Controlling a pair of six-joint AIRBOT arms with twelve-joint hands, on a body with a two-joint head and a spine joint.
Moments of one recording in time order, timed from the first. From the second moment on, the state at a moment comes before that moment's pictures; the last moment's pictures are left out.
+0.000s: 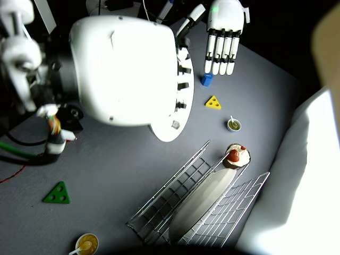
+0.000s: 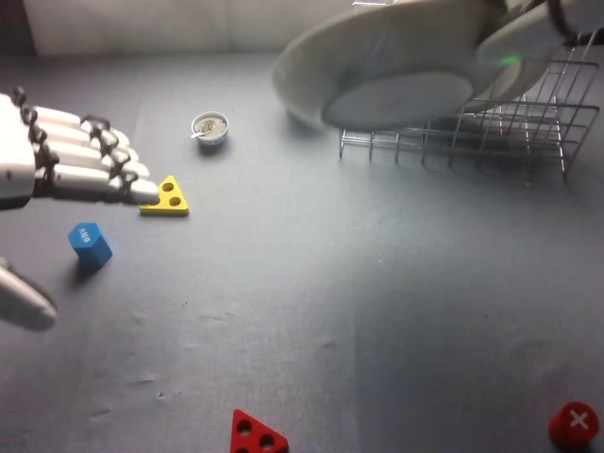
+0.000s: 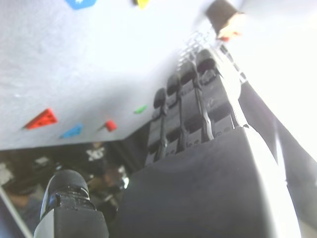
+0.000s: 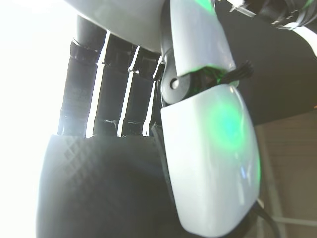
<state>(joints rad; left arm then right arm) 0.58 -0.85 1.46 1.23 -0.93 0.00 0.06 -0.96 1.31 -1.51 0.49 1.28</state>
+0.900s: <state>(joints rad) 0.58 -0.80 1.44 1.27 -0.95 0.00 0.06 -0.99 1.48 -1.55 0.48 1.57</state>
